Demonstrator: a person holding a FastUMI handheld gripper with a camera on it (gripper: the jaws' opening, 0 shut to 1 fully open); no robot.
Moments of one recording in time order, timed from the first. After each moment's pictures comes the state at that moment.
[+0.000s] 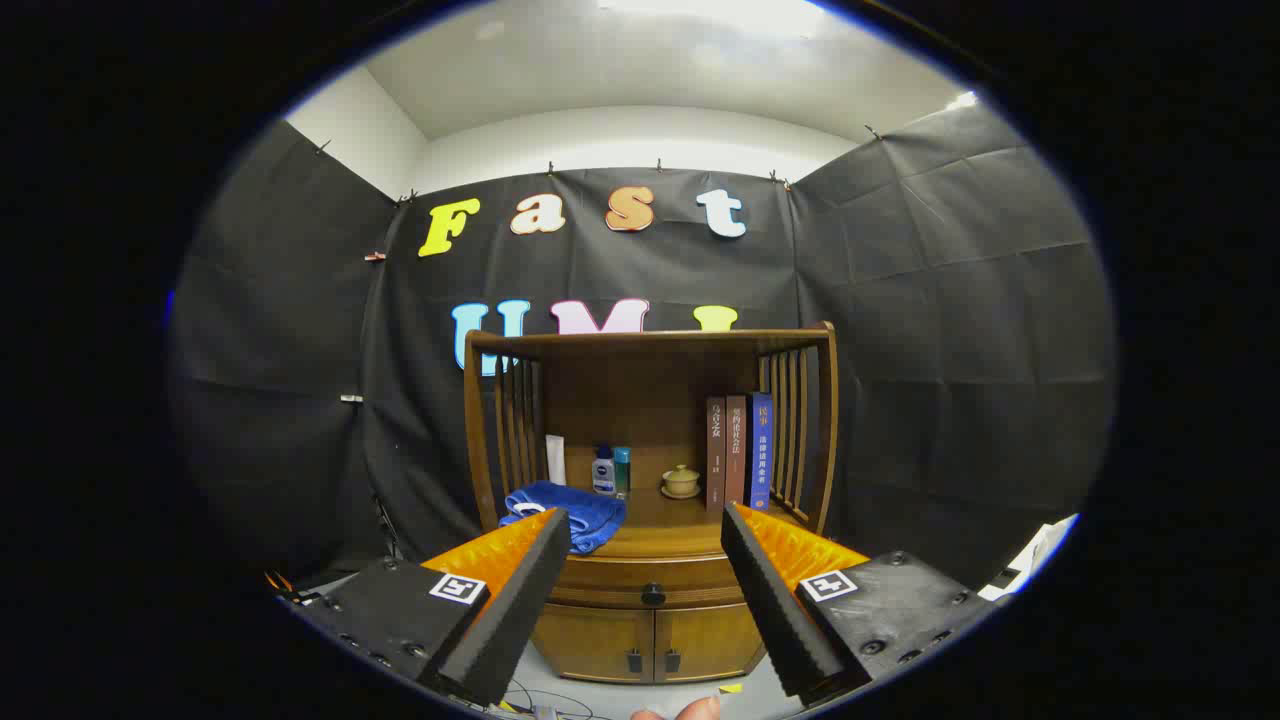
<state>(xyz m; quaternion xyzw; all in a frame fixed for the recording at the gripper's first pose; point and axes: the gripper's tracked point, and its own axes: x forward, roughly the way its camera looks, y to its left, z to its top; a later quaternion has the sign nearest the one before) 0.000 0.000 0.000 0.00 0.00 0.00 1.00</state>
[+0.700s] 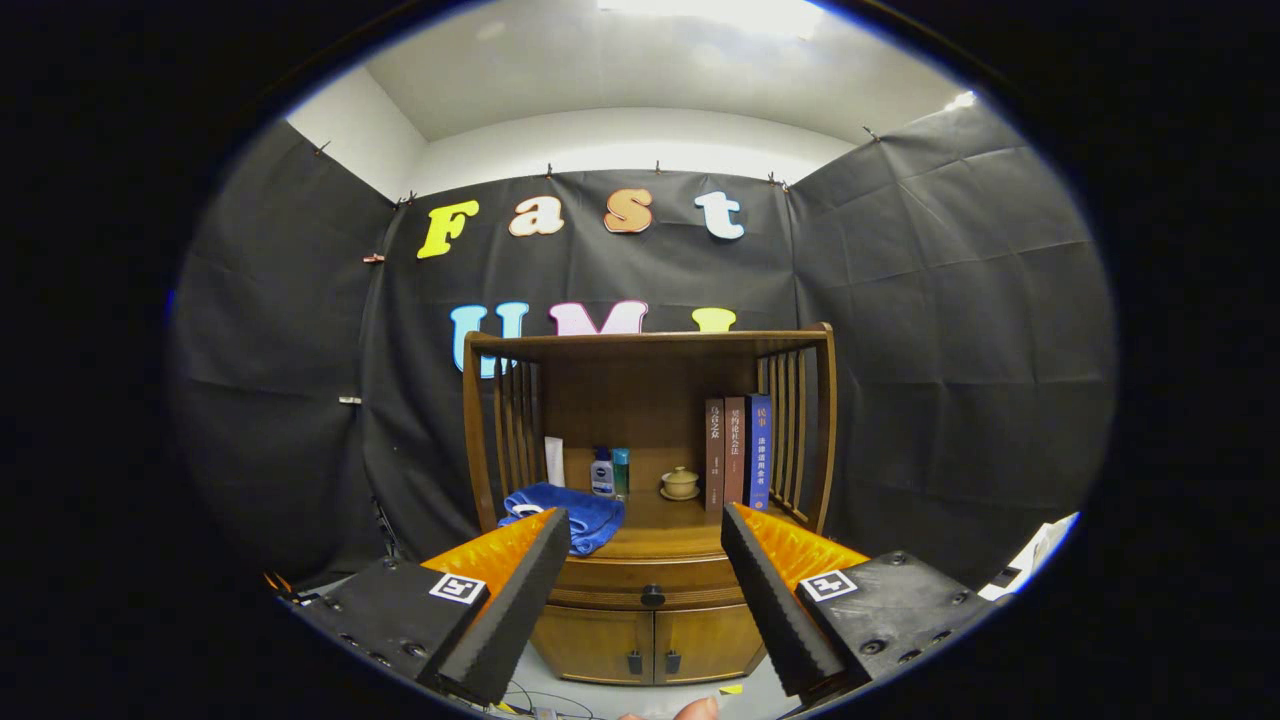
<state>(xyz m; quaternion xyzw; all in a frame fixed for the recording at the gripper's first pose) -0.002 -0.003 0.002 0.00 -0.01 -0.01 1.00</state>
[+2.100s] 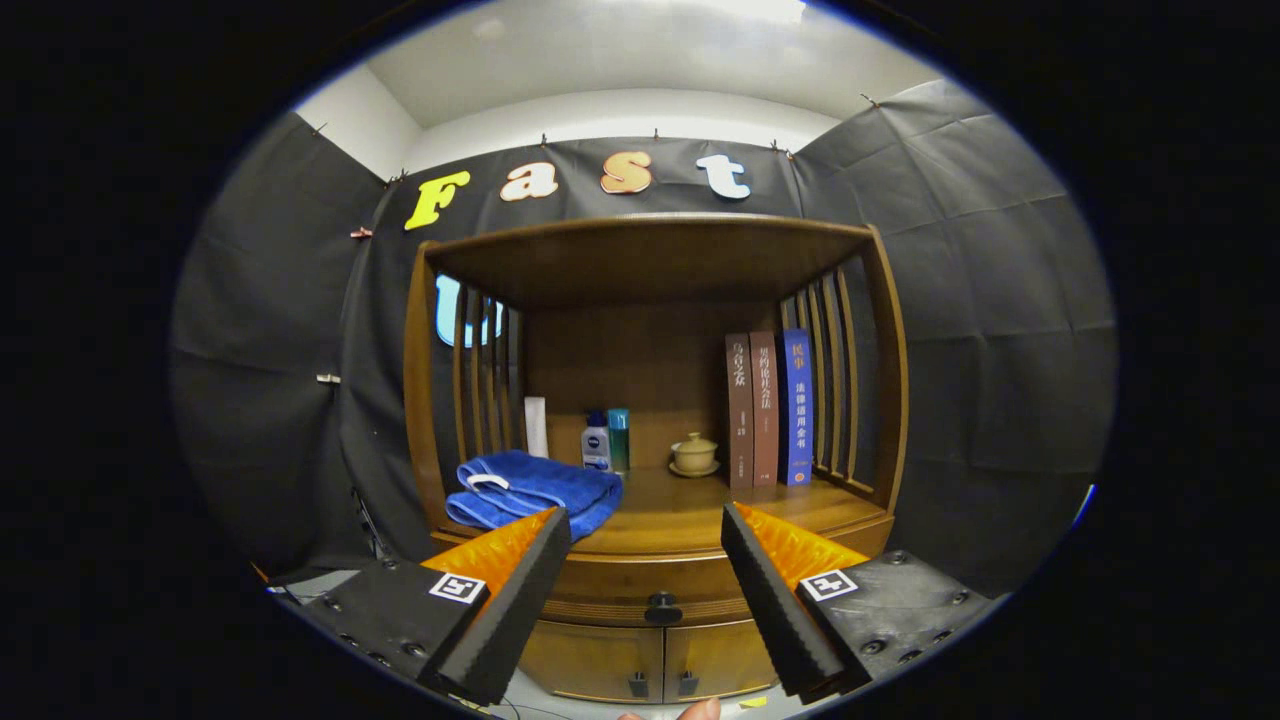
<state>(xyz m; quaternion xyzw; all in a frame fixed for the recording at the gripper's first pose) 0.145 0.001 -0.140 0.01 0.01 0.00 1.00</state>
